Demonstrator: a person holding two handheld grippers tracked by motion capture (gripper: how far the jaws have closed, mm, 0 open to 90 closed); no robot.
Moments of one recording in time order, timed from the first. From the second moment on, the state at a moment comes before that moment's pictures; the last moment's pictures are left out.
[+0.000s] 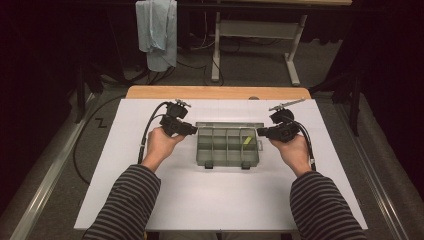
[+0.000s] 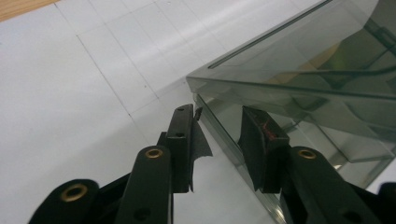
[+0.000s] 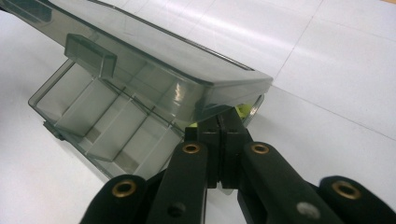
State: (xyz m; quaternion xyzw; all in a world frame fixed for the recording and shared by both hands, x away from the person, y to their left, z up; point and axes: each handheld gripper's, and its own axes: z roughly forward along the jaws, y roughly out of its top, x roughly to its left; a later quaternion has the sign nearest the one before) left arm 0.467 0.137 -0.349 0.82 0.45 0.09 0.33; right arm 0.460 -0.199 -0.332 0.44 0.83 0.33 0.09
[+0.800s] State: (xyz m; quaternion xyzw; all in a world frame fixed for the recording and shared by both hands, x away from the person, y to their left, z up) left arm 0.444 0.134 -0.346 0.83 0.42 0.10 0.35; right arm 0.448 -0.204 -0.338 0.43 0.83 0.34 0.08
